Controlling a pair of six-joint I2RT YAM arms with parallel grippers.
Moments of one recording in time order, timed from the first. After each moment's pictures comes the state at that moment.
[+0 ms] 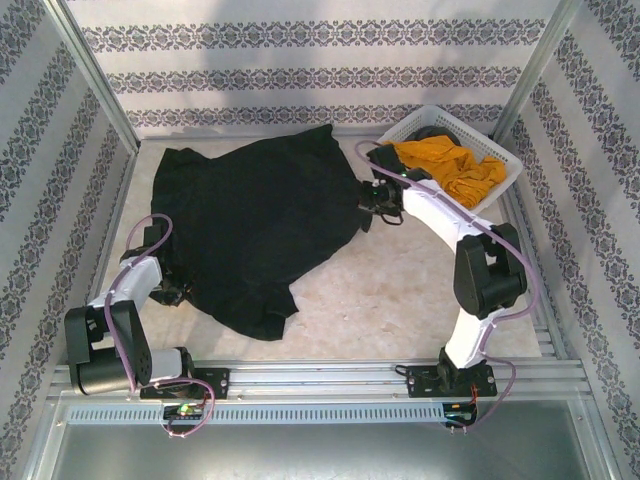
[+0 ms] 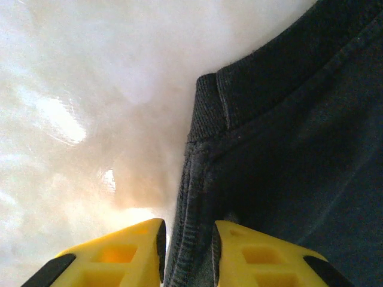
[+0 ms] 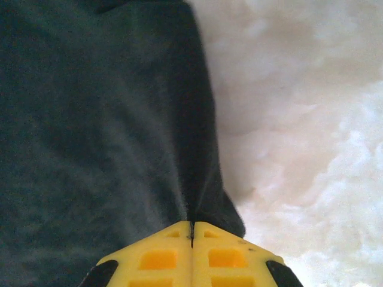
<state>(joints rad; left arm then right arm) 0.22 1.31 0.66 -0.76 0.00 -0.89 0.39 1.82 1.46 -0.69 -0.02 0.58</state>
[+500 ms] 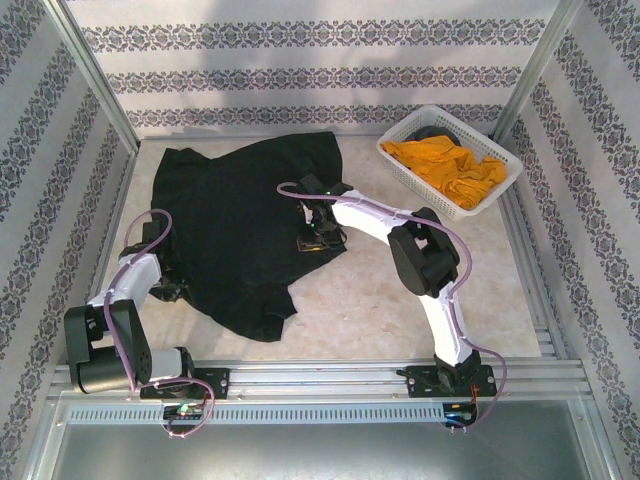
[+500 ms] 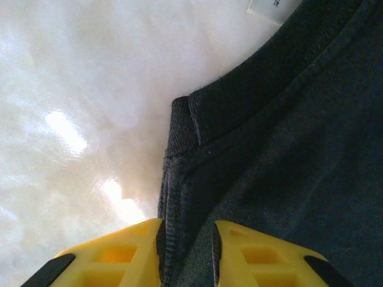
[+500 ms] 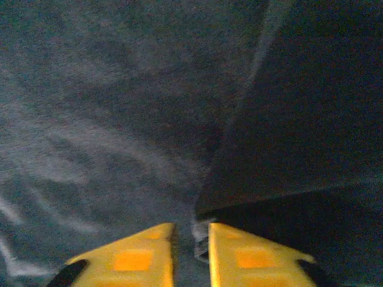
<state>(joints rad) 0.22 1.31 0.69 -0.76 -0.02 -0.87 0.66 2.18 1.69 -0.82 -0.25 0.48</state>
